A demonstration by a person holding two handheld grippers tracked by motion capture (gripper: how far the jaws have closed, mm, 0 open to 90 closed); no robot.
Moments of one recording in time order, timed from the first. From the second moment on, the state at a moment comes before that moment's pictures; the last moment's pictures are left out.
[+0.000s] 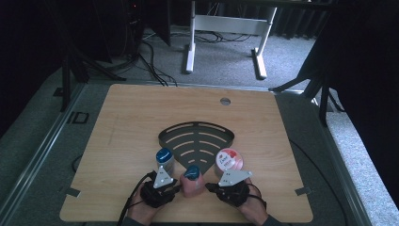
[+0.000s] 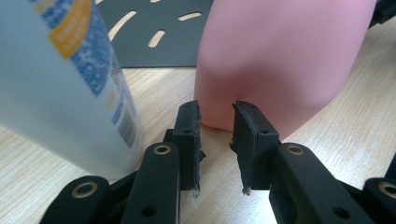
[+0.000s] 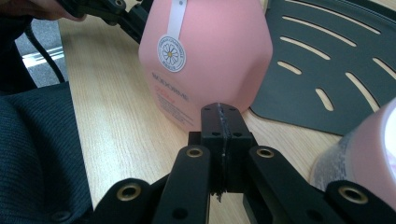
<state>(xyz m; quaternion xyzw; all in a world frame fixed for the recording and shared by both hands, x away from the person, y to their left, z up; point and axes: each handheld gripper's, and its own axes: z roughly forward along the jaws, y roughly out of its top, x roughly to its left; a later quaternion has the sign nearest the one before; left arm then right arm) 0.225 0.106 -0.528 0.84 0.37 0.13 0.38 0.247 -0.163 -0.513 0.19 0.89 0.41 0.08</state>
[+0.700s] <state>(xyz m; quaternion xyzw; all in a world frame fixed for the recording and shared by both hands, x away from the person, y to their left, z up) 0.233 0.111 -0.528 0.83 0.39 0.16 0.37 0.252 -0.148 -0.513 0.18 0.89 0.41 0.08</state>
